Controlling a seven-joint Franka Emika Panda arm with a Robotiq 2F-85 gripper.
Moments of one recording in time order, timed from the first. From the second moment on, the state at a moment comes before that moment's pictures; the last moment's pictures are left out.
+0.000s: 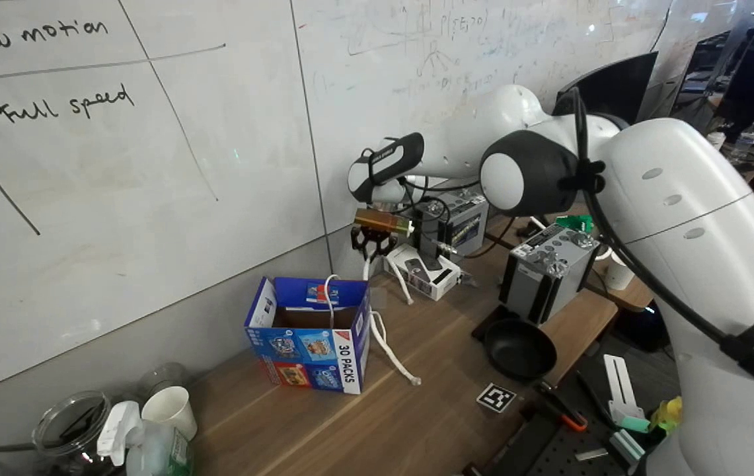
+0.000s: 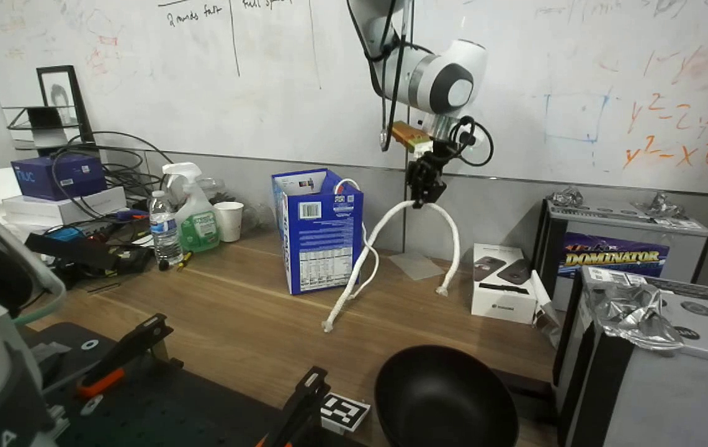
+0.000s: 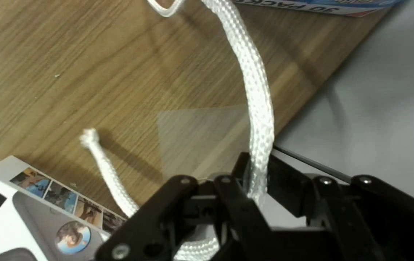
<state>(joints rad) -0.17 0.89 0.02 -1.32 0.30 2.22 0.43</state>
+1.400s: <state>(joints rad) 0.09 0.10 0.04 -1.79 0.23 2.23 0.68</state>
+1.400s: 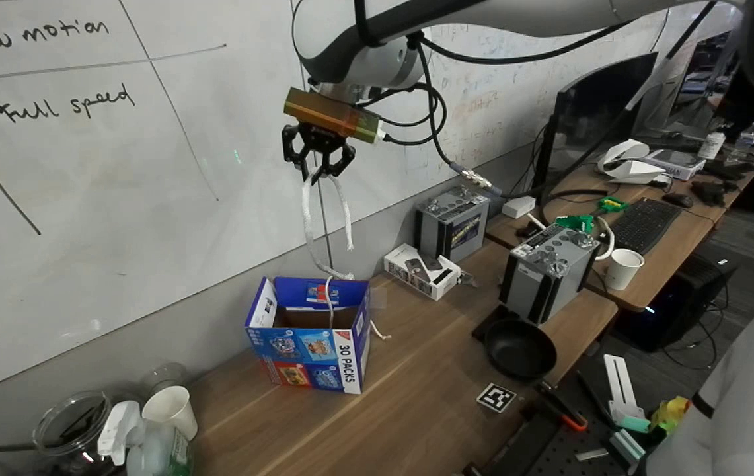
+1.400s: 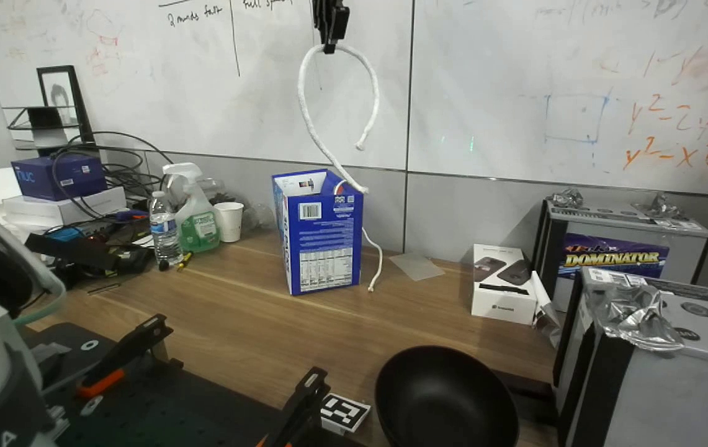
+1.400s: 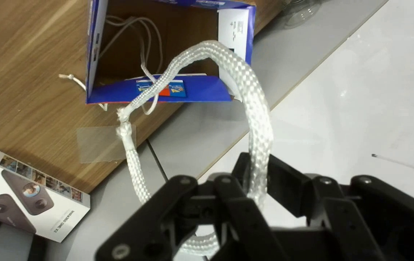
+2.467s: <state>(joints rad) 0.13 0.08 0.09 -1.82 0.11 2.25 0.82</state>
